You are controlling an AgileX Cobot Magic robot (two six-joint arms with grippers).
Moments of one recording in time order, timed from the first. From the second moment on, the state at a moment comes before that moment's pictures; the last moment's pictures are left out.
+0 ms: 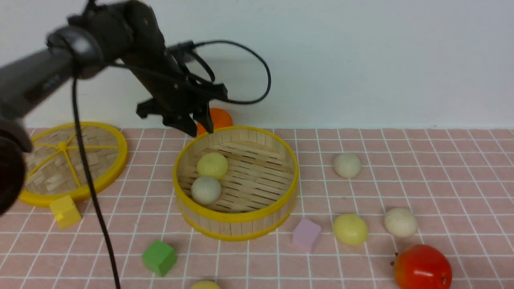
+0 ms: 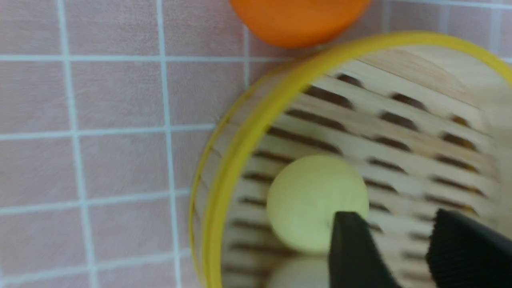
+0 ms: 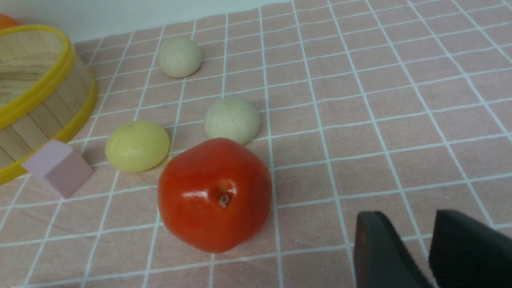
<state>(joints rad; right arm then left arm) -0.01 -0.01 0.02 0.06 0.41 0.06 -0.24 2.12 -2.03 -0.28 1.09 -0.22</state>
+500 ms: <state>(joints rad) -0.01 -0.01 0.02 0.06 0.41 0.06 -0.50 1.57 -1.41 -0.16 1.16 -0.19</state>
